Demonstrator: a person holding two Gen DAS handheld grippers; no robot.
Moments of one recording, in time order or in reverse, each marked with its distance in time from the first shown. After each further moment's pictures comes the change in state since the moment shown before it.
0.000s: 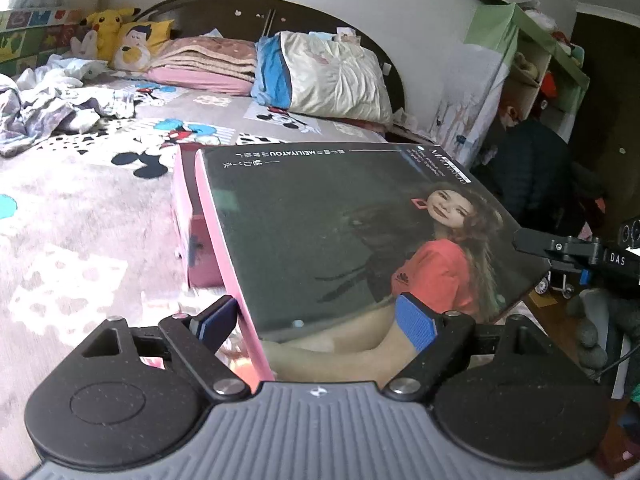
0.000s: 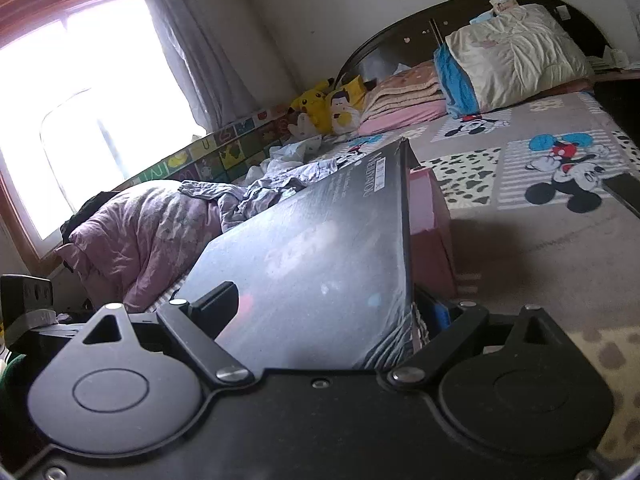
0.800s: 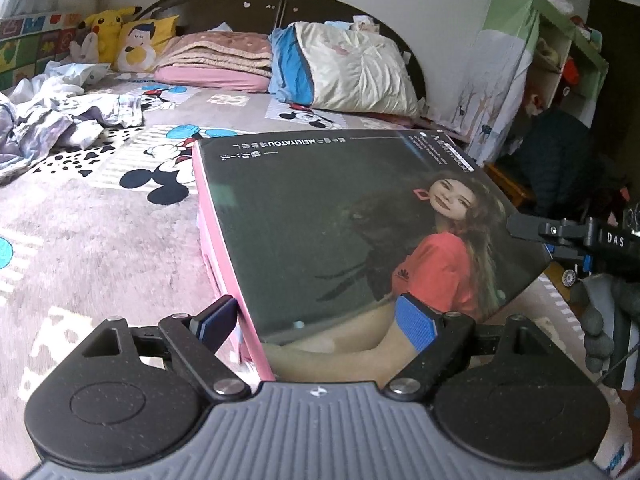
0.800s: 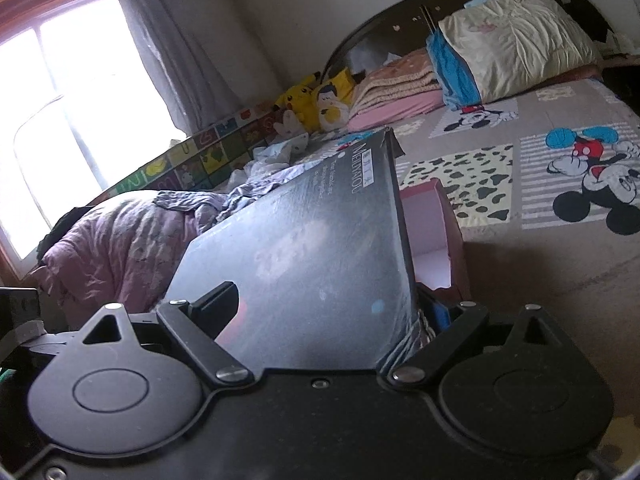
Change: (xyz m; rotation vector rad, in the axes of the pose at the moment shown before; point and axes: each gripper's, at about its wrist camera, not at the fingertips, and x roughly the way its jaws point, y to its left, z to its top) left arm 0.078 0.058 0.052 0.034 0.042 0.047; right arm 0.108 -0.024 0.039 0.050 0.020 -0.030
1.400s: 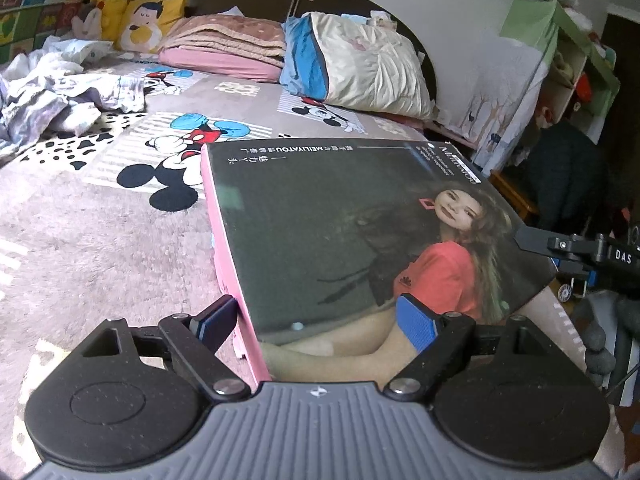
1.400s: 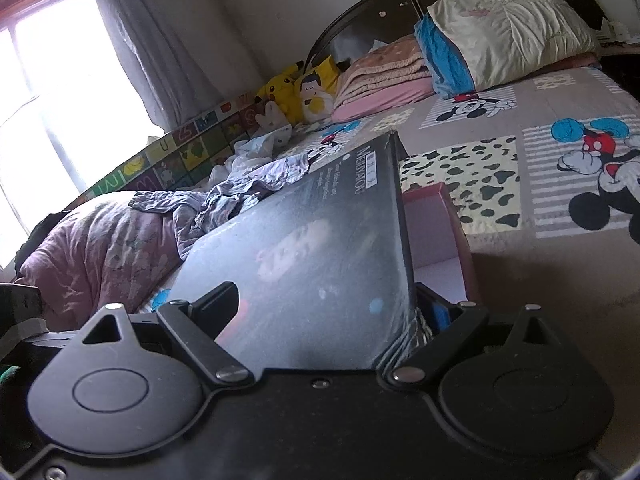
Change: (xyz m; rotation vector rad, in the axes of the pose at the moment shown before) left arm 0.048 0.050 0.032 -0.068 0.024 -0.038; right arm 0.055 -0.003 0.026 0.020 0.030 -0.034
